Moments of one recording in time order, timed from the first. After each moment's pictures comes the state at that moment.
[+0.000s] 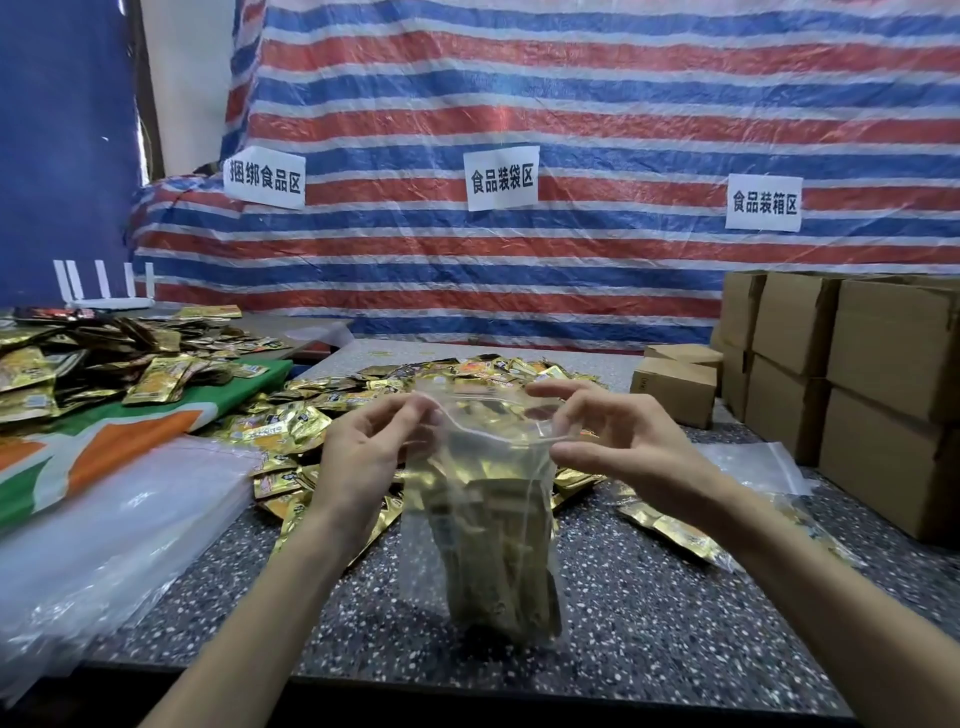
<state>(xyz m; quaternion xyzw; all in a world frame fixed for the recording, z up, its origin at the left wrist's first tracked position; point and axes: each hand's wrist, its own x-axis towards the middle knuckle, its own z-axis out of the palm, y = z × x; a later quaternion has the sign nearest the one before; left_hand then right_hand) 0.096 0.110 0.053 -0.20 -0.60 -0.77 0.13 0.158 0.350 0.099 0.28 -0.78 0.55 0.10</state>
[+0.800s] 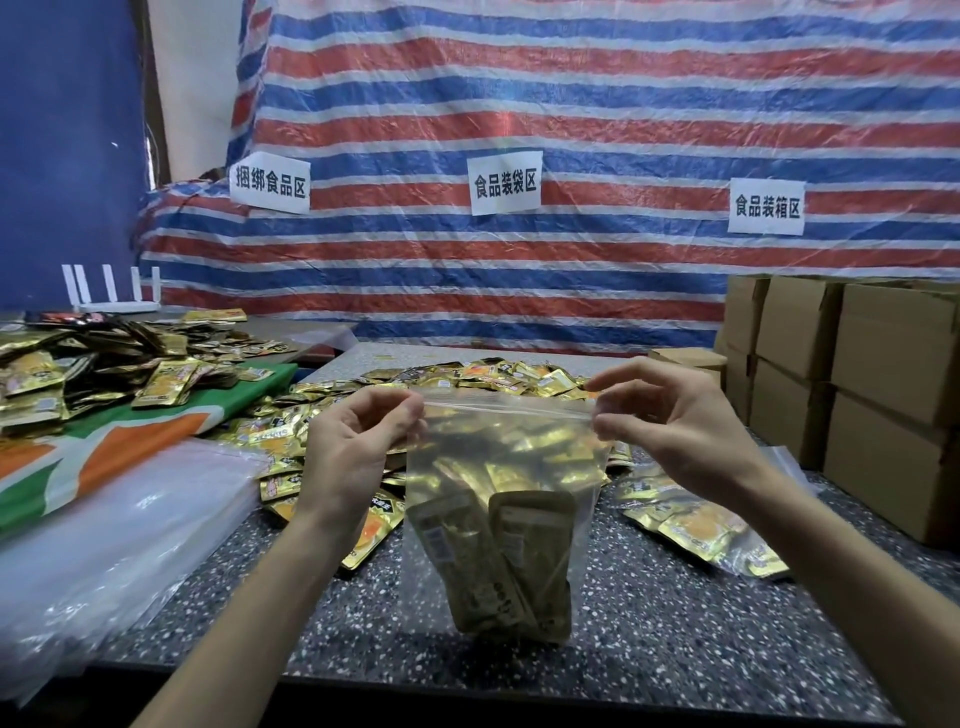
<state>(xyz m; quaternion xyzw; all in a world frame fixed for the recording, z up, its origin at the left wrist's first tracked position) 0.104 0.097 0.062 -0.22 -0.56 -0.78 0.18 0.167 0.367 0.116 0.19 -0.82 0.49 0.24</state>
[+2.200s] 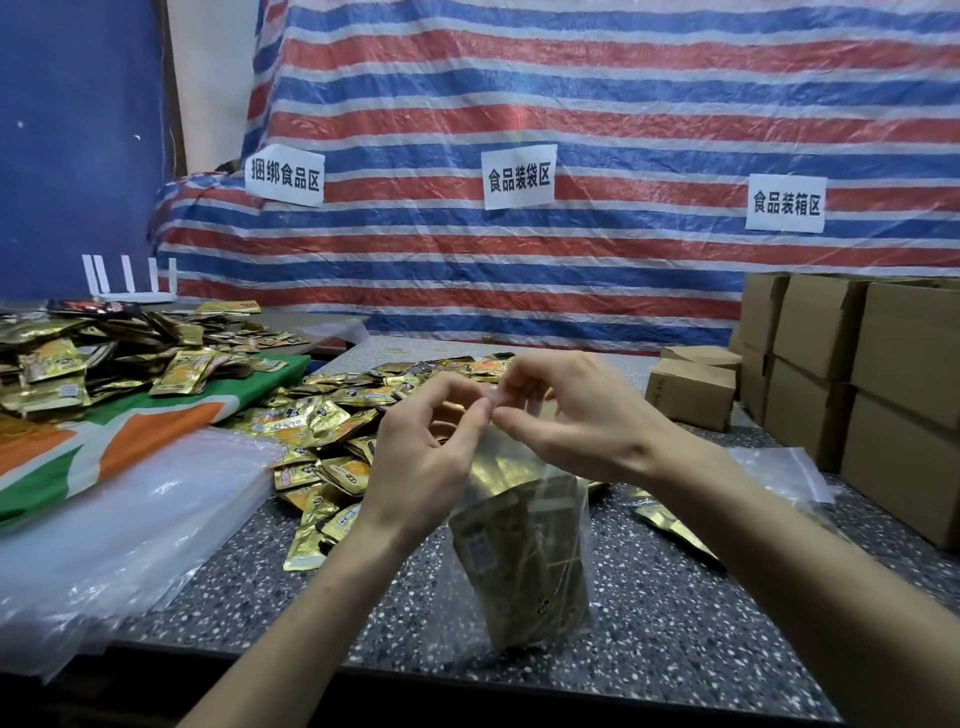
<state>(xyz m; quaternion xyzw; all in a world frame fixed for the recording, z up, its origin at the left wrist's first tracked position) 0.143 0.129 0.077 -0.27 -0.68 -0.62 0.27 0.156 0.287 0.138 0.28 -0.91 0.20 0.24</state>
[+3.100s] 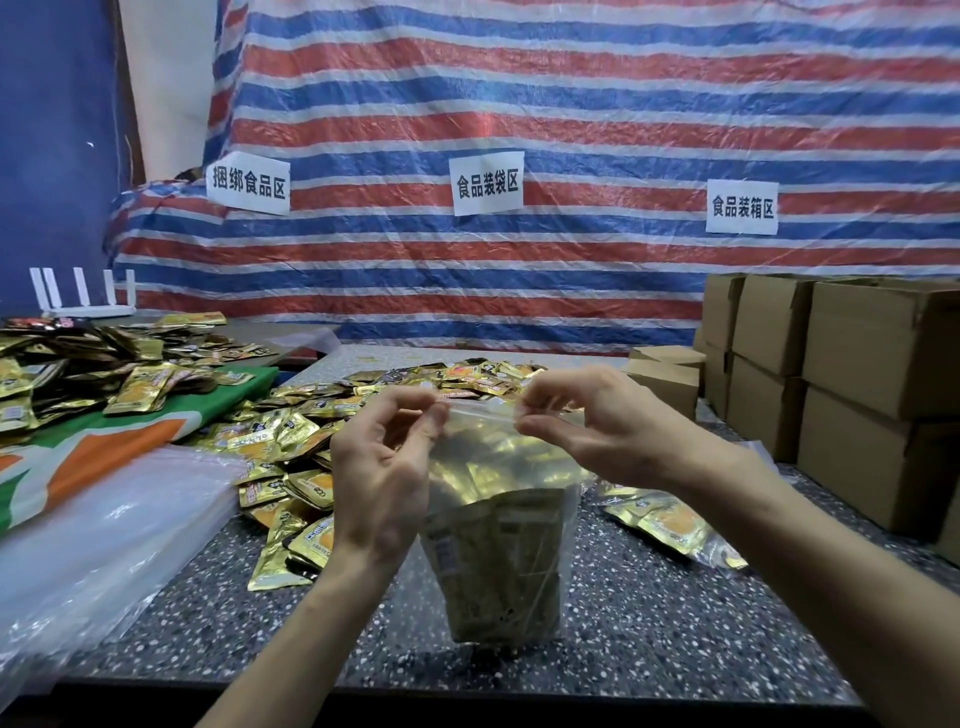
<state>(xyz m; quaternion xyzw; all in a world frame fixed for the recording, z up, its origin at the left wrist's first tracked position) 0.144 0.138 0.068 -0.24 -0.60 -0.69 0.31 0.167 0.337 0.137 0.25 -0.93 0.20 0.19</state>
